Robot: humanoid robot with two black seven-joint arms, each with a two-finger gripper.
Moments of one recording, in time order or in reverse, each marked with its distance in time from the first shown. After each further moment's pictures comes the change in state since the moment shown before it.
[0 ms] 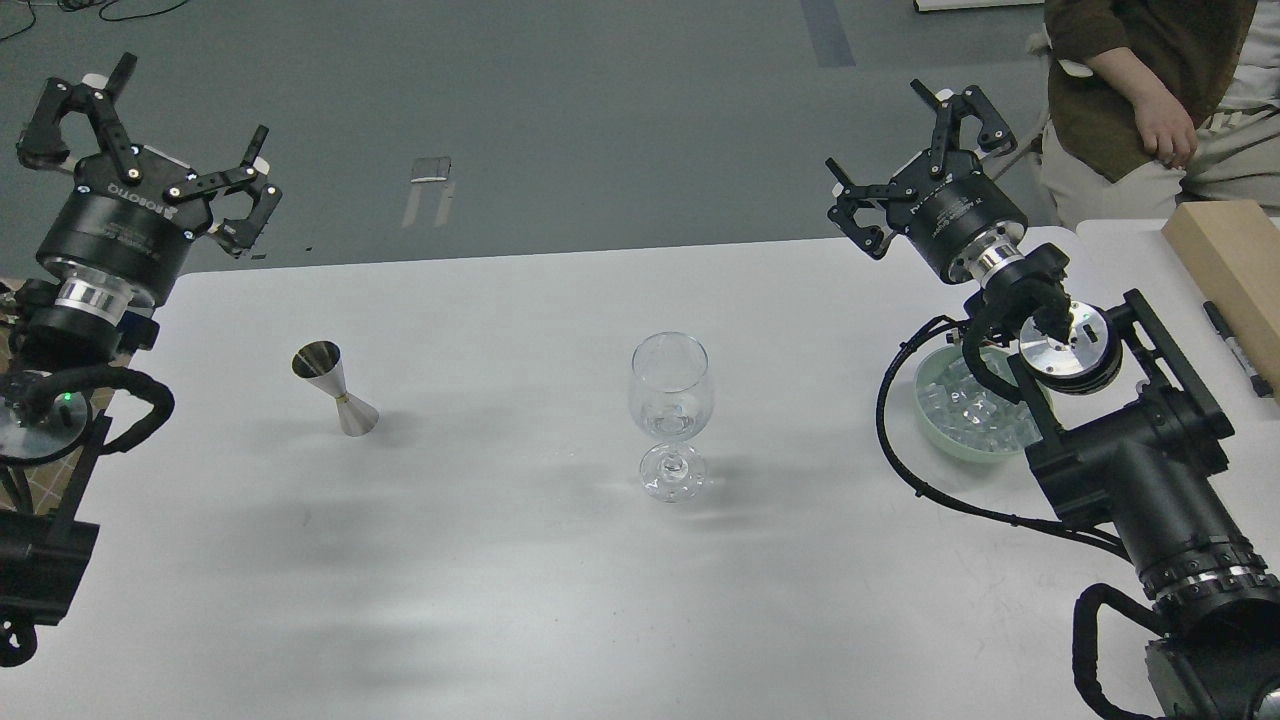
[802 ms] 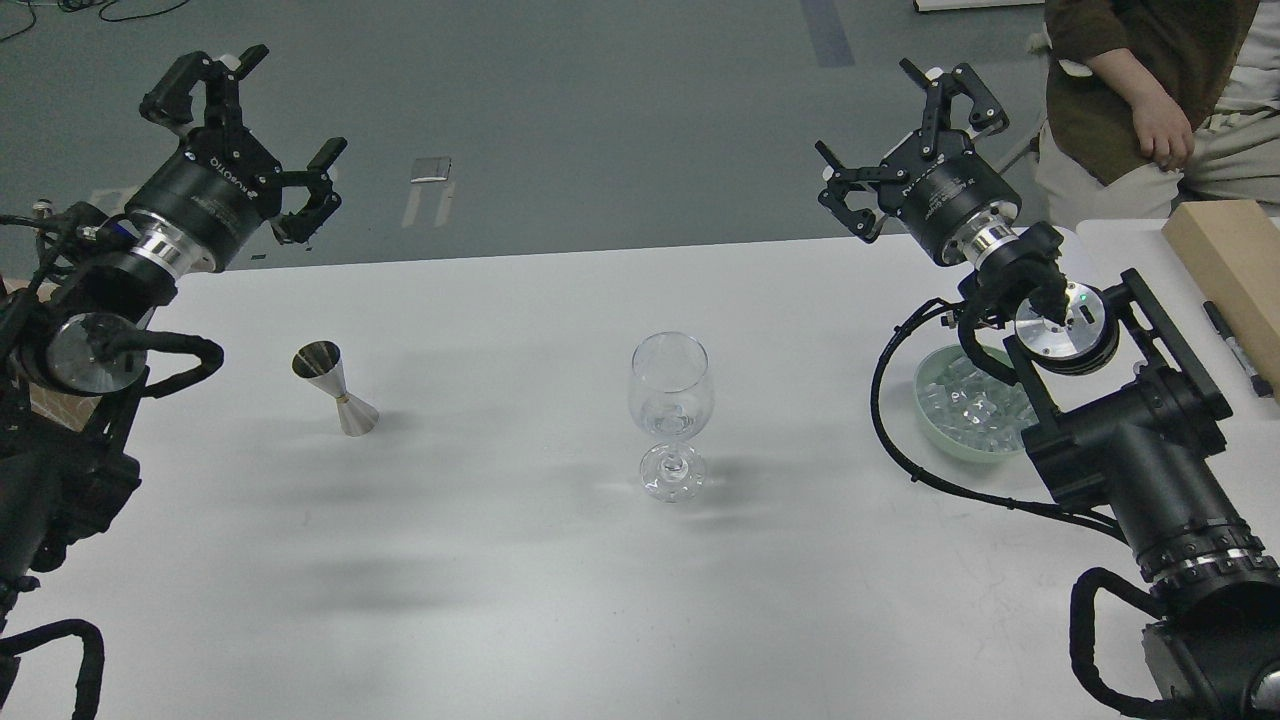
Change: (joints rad) left arm -0.223 -0.048 0.154 0.393 0.251 -0.197 -0.049; right arm 0.047 0.000 -0.012 -0.020 -0.001 -0.003 -0.014
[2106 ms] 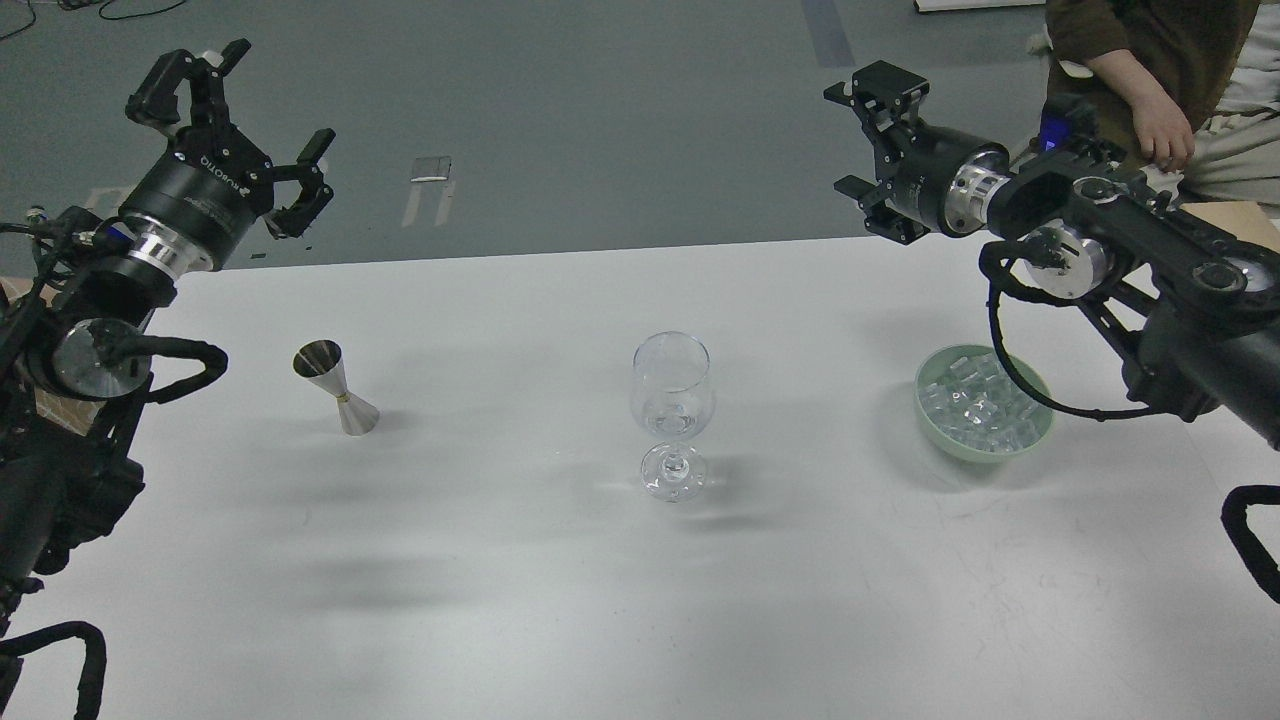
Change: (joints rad) left arm 0.000 -0.003 0.016 0.001 0.003 0.000 -0.047; right arm 0.333 -0.356 -0.809 -0.035 -0.258 -0.108 0.014
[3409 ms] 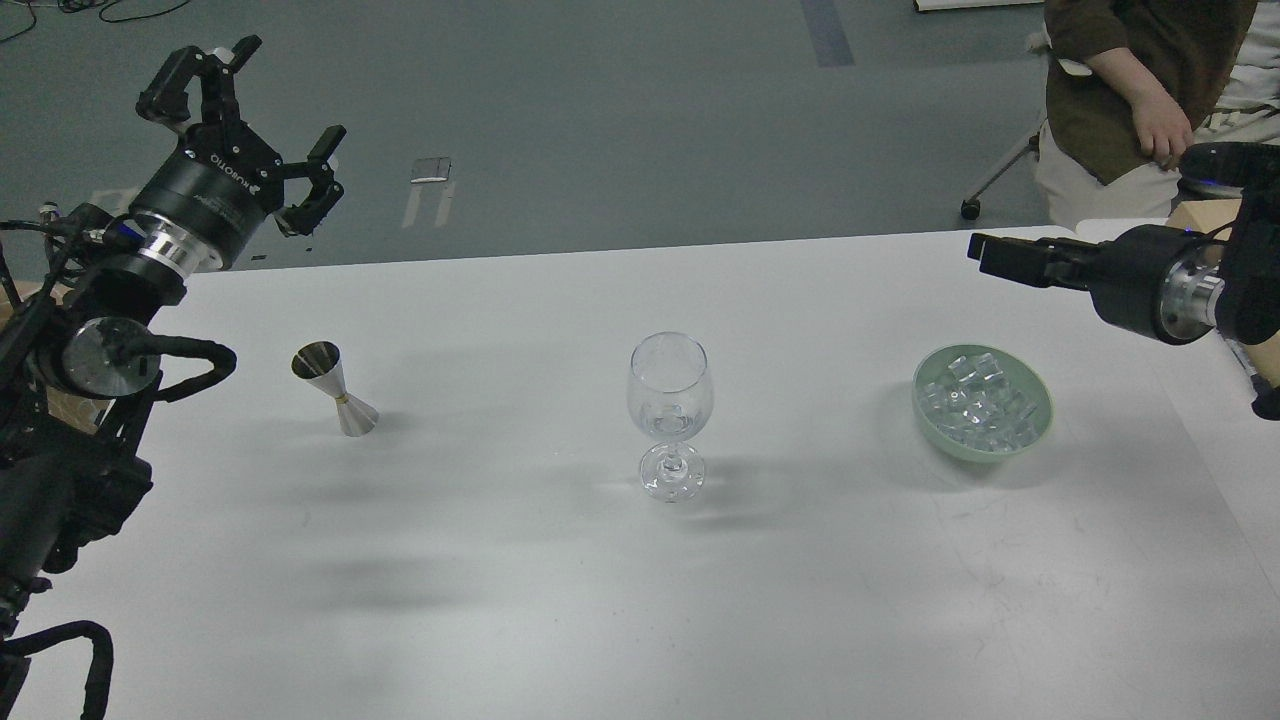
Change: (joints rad) left arm 0.000 -0.011 0.001 -0.013 0.001 0.000 0.000; right arm -0.114 -0.629 -0.298 0.655 -0.699 0.001 0.010
